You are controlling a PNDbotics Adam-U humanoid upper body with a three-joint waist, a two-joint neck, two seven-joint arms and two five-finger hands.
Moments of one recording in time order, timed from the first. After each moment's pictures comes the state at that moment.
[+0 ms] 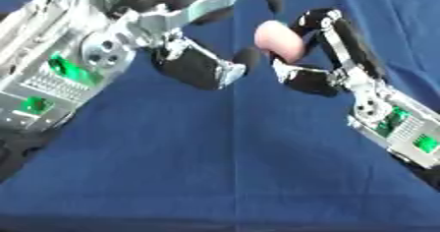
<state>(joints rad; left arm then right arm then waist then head) -1.12 0.40 -0.69 -1.87 -0.60 0.30 -0.52 -0.48 -0.74 0.55 -1.98 0.17 0.39 -0.39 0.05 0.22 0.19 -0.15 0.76</state>
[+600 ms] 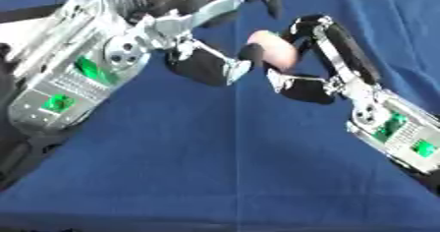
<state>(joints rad) -1.11 0.38 -0.70 -1.80 -0.62 0.29 -0.49 -0.49 -0.73 0.56 -1.98 0.19 0.33 -0.36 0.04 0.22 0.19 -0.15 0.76</state>
